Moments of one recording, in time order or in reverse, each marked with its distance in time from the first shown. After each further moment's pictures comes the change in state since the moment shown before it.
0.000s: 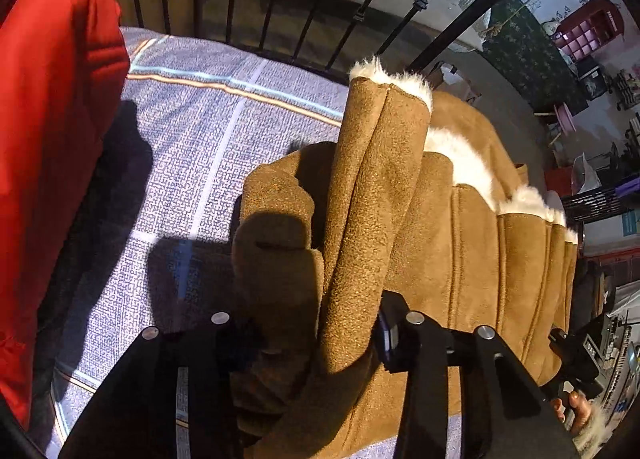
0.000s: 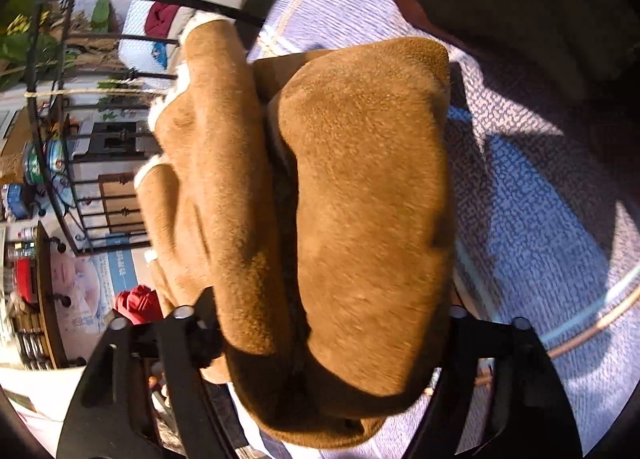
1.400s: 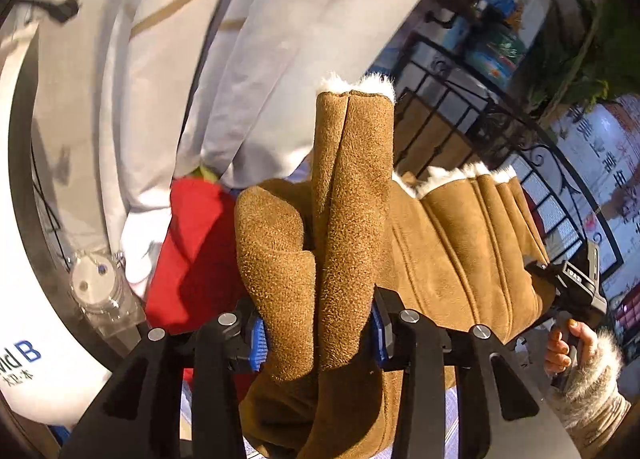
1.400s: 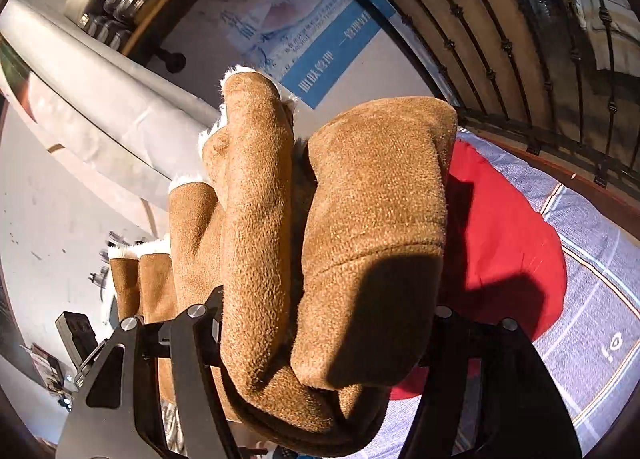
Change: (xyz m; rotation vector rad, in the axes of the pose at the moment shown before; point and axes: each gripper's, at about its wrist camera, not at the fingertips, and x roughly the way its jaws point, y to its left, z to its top) left arm -0.386 0.301 -0.251 -0.686 -0.711 0.303; right arm 0.246 0.562 -0.270 -1.042 0.539 0.299
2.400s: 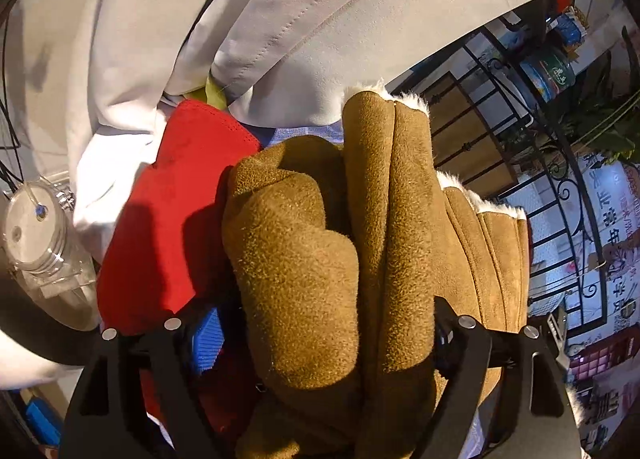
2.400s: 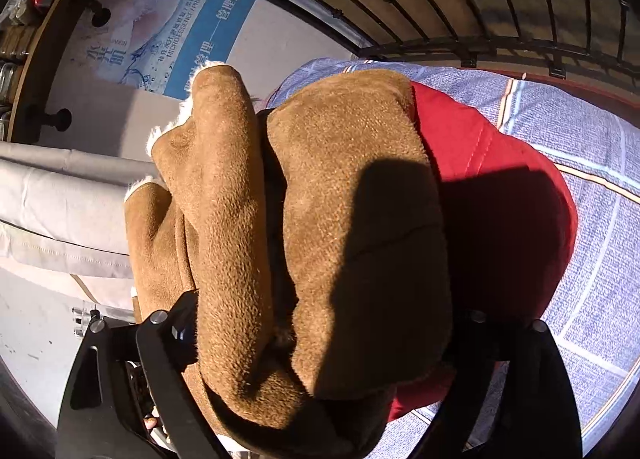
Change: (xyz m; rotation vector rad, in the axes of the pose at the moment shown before) left arm 0.108 0.050 0.013 -0.187 0.148 -0.050; right arm 0.057 -0.107 -0.007 0.318 0.020 -0.079
